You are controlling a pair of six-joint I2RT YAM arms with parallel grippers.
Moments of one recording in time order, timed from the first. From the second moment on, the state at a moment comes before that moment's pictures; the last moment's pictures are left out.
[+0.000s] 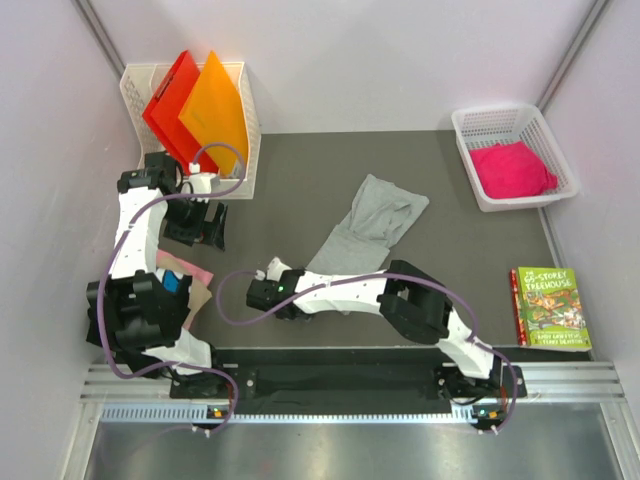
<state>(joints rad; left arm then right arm) 0.17 1.55 1.46 -1.25 0.29 0.40 1.29 2.23 1.73 -1.01 0.64 0.42</state>
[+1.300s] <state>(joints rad) 0.17 1.56 1.47 -1.25 0.30 0.41 1.20 2.23 1.72 -0.96 0.51 0.36</state>
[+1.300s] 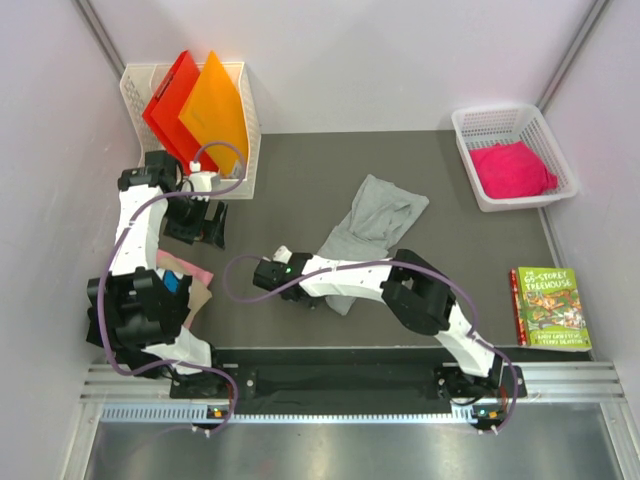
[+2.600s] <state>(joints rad) 0.17 1.59 1.57 -1.28 0.32 0.41 1.17 1.93 1.94 -1.29 0.40 0.39</state>
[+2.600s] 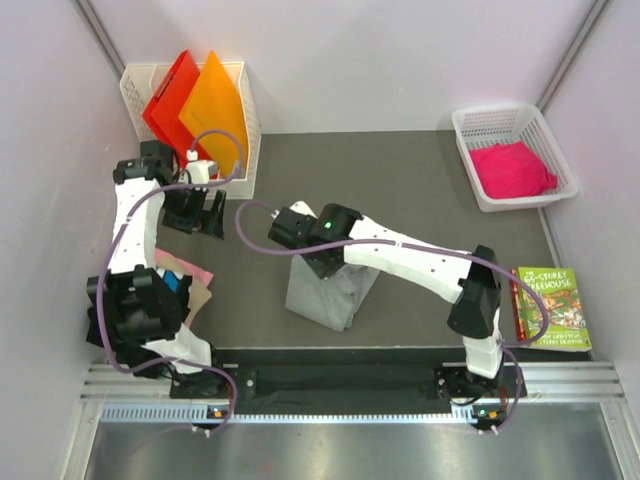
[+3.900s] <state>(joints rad) 0.14 1.61 1.53 -1.32 0.38 0.47 0.61 2.01 1.85 -1.00 0.35 0.41</state>
